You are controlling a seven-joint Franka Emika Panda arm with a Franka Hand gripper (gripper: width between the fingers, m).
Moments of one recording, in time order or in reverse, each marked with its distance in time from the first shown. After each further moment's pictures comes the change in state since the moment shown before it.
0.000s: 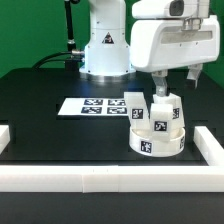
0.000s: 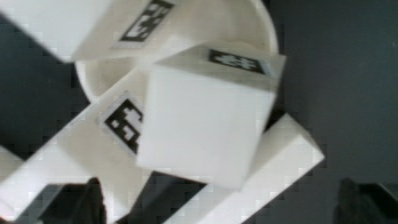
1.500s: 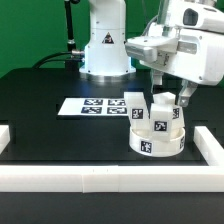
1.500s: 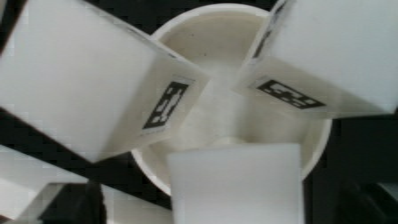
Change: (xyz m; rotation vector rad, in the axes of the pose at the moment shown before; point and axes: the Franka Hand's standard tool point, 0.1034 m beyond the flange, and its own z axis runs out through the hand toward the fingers) arm -0.012 0.004 0.015 -0.047 -0.154 -1.180
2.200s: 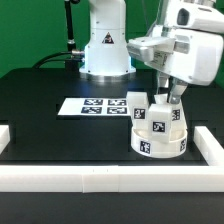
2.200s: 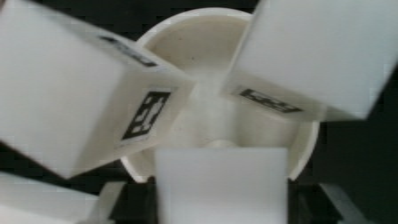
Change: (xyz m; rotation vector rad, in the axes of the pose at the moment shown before) arm -0.001 0.000 0.000 0.001 0.002 0.266
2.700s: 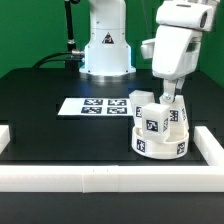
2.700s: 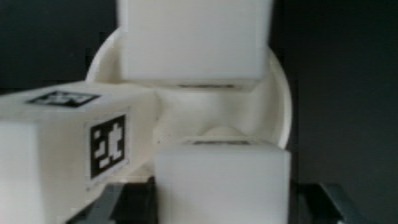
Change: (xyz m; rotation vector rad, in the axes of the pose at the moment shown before) arm 0.011 -0.001 -0.001 0.013 0.003 0.683
